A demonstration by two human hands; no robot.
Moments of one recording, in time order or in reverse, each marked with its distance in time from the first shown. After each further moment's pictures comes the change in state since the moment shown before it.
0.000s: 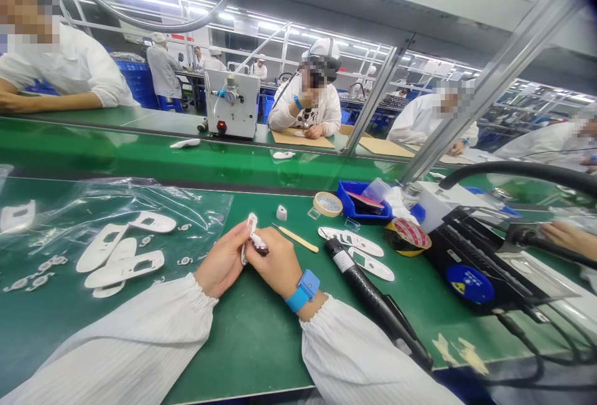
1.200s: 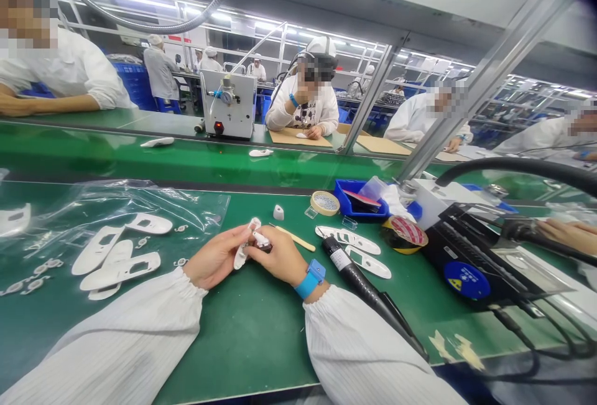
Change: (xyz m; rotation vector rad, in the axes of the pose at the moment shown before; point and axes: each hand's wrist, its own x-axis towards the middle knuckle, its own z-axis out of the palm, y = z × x) left_hand 0.002 0.014 -0.009 0.218 -0.275 -0.121; right_hand 0.010 0.021 -0.013 0.200 -0.203 -0.069
